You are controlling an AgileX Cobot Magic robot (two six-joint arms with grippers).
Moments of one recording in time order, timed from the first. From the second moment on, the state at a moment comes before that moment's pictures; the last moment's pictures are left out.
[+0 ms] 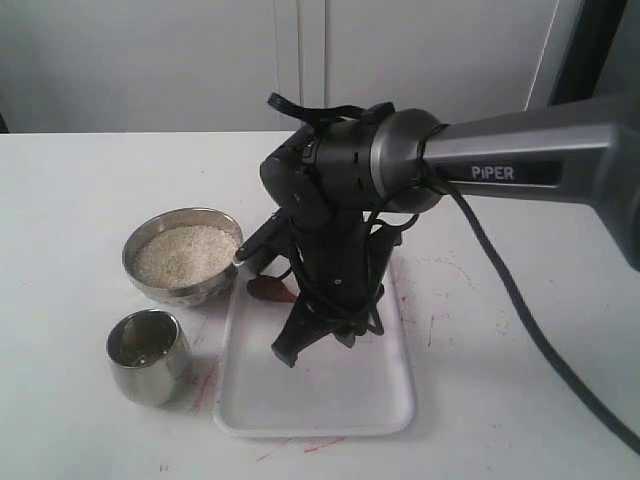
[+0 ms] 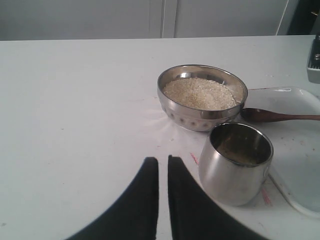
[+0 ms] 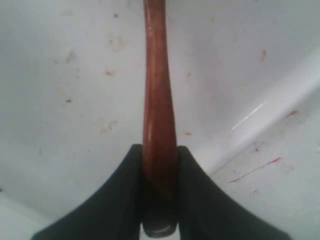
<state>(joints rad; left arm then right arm) -0.09 0.00 0.01 -0.16 0.08 -0.02 0.64 2.04 -1.47 -0.22 1.08 0.02</state>
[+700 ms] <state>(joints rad) -0.09 0.00 0.01 -0.16 0.08 -0.02 0.64 2.08 -1.47 -0.18 1.04 0.09</state>
